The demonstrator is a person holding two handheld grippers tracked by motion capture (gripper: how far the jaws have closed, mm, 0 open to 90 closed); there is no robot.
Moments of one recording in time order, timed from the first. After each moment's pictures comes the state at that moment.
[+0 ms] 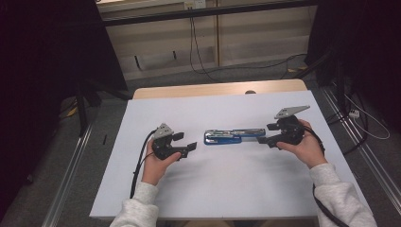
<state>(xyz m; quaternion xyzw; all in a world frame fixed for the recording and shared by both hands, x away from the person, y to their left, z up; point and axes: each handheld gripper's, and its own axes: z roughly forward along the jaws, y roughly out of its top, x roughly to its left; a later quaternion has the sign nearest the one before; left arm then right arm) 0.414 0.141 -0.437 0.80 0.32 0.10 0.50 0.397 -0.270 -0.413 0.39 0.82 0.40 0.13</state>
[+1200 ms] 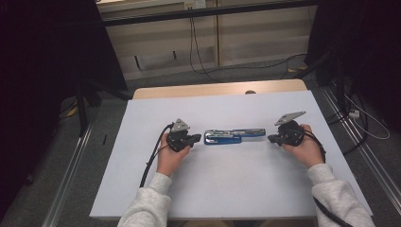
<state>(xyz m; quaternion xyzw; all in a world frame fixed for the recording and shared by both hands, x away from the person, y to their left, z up) 0.440 0.102 -0.452 0.83 0.32 0.10 0.44 0.401 -0.283 -0.444 0.41 0.85 0.30 0.15</state>
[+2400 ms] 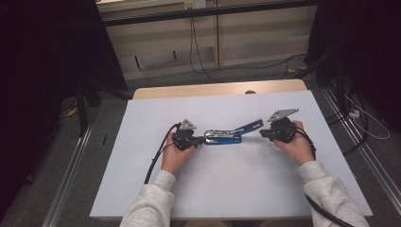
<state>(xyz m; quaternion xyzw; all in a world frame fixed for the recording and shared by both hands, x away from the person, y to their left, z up) 0.450 0.091 -0.466 0.86 0.31 0.09 0.40 0.412 -0.261 -0.438 0.39 0.84 0.34 0.18</state>
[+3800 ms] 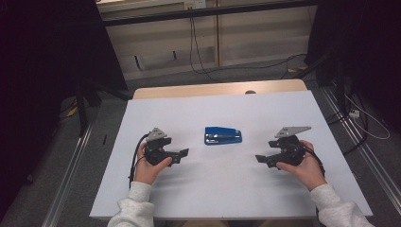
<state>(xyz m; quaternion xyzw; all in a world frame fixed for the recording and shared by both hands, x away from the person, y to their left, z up) 0.403 0.173 -0.439 0.80 0.37 0.11 0.46 0.348 -0.258 -0.440 0.43 0.81 0.40 0.11</state>
